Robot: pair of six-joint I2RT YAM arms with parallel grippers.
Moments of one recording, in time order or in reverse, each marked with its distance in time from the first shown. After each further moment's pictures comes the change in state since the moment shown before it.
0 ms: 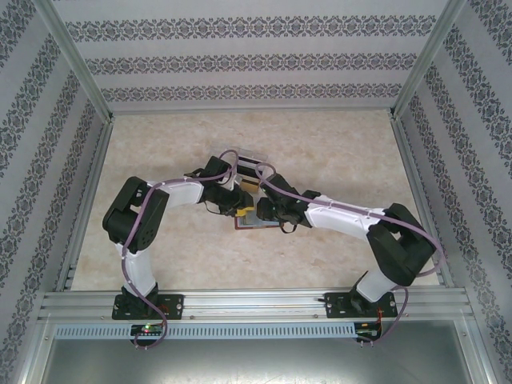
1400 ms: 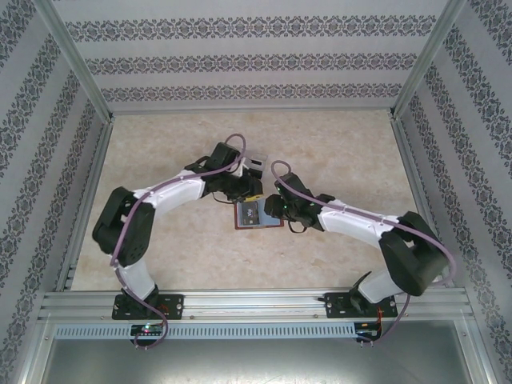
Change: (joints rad) left arm -0.068 -0.151 0.121 -0.111 -0.160 0.020; right arm -0.080 -0.064 -0.097 0.103 -0.056 0.025
